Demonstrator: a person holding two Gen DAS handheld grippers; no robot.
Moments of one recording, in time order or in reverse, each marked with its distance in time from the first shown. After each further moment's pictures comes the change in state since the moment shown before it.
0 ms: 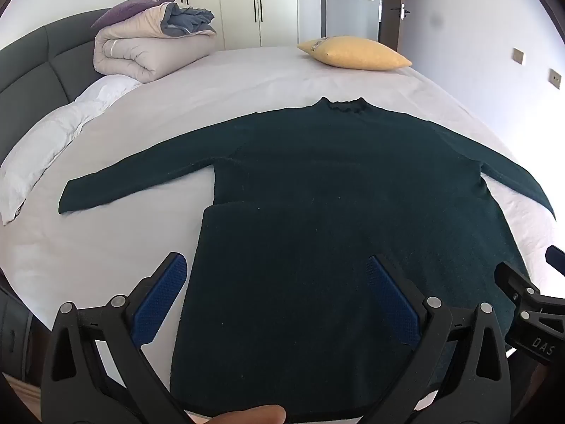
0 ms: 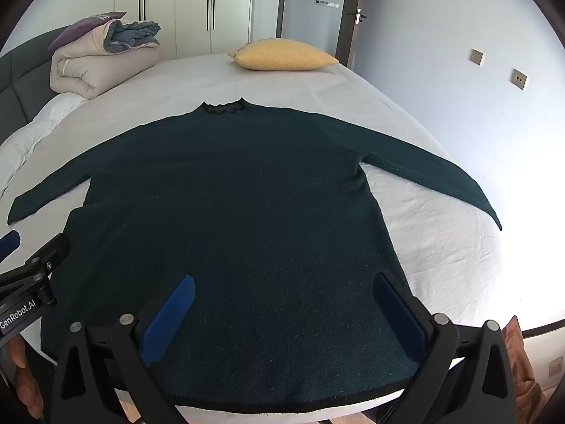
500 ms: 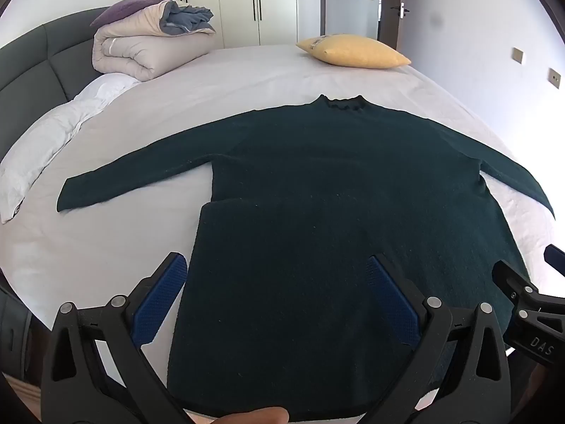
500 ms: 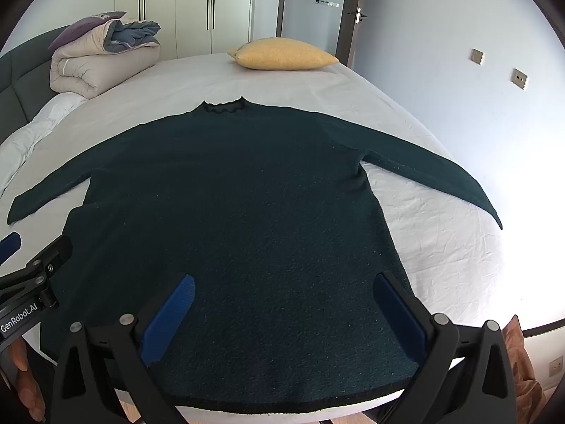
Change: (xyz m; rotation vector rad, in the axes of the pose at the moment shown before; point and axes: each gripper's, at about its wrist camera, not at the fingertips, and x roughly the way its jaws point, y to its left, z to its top) left arm 0.002 -0.001 -0.004 0.003 0.003 -0.002; right arm 0.002 0.000 -0.001 0.001 0.007 0.002
